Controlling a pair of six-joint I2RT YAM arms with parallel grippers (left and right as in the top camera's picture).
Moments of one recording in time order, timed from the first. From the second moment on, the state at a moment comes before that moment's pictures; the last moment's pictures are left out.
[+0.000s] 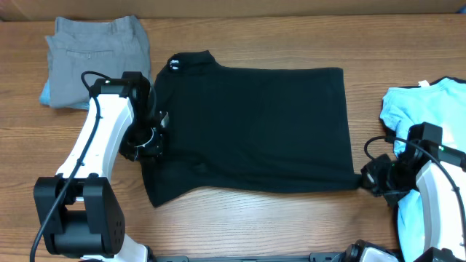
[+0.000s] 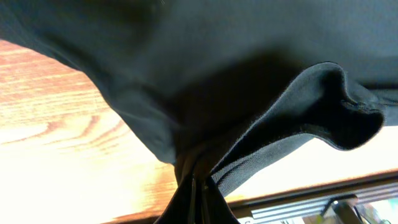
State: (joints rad) left arm -0.03 1.74 1.33 -1.38 0.12 0.07; right arm -0.38 1.30 0.86 -1.14 -0.25 0.62
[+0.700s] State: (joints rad) left arm -0.03 1.74 1.34 -1.01 0.15 0.07; right arm -0.33 1.38 0.87 -0.80 -0.43 0.62
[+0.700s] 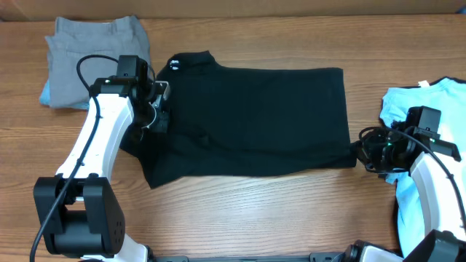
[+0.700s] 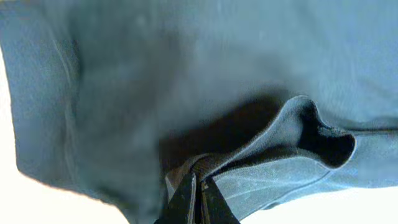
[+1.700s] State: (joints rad) left arm -0.03 1.74 1.34 -0.78 0.06 -0.02; right arm -0.23 1.51 0.87 -0.45 -0.40 0.70
